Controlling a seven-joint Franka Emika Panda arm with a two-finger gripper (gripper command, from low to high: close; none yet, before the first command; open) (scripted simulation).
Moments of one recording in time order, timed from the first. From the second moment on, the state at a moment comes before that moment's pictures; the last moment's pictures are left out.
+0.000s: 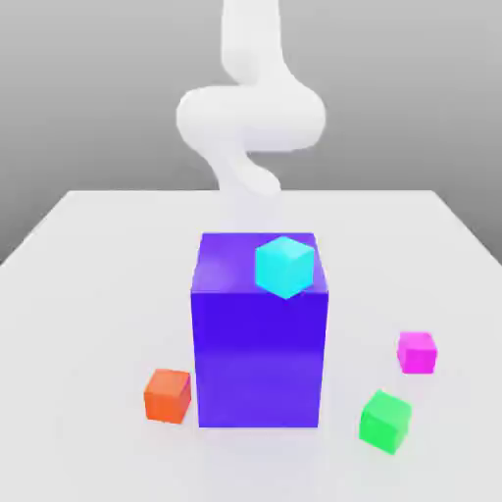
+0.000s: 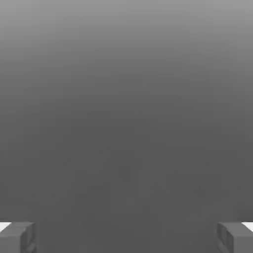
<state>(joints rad) 0.06 -0.72 0.02 -2.36 0.00 2.36 0.73</state>
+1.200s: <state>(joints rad) 0.69 0.23 0.09 -2.81 -0.17 3.03 0.21</state>
